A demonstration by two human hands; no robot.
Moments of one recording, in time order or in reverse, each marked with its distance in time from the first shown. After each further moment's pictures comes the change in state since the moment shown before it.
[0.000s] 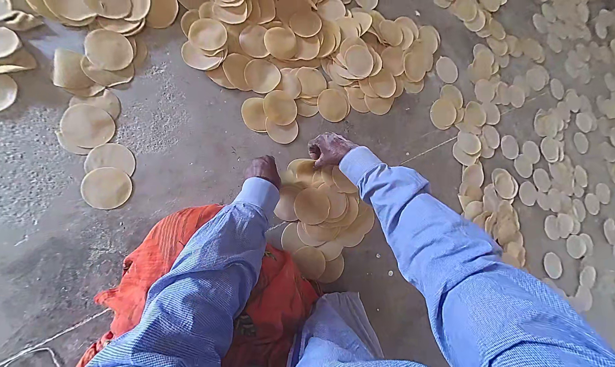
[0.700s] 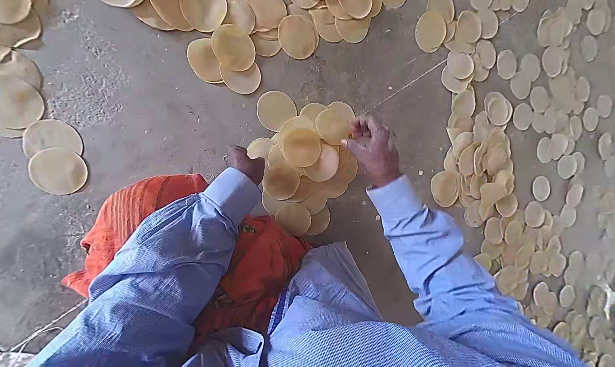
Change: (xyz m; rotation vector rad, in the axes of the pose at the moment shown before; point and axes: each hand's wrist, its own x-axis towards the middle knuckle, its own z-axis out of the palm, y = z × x) left_hand -0.066 -0.005 0.056 -0.566 -0.034 -0.130; right_hand -0.202 -0.028 0.086 0.604 0.714 0.463
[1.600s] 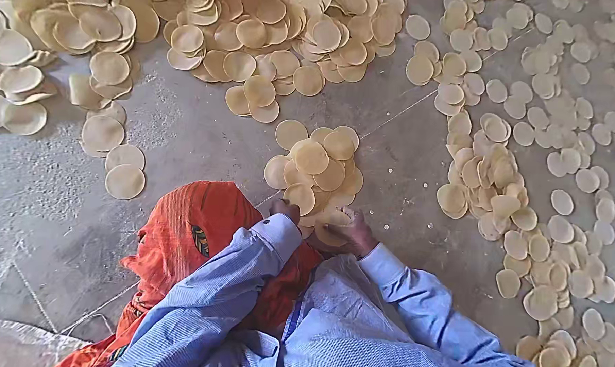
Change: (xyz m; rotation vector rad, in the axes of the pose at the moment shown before) left_hand -0.073 -0.034 0.054 -0.201 -0.087 -0.156; right_hand -0.134 -0.012 0.059 0.297 -0.251 0.375
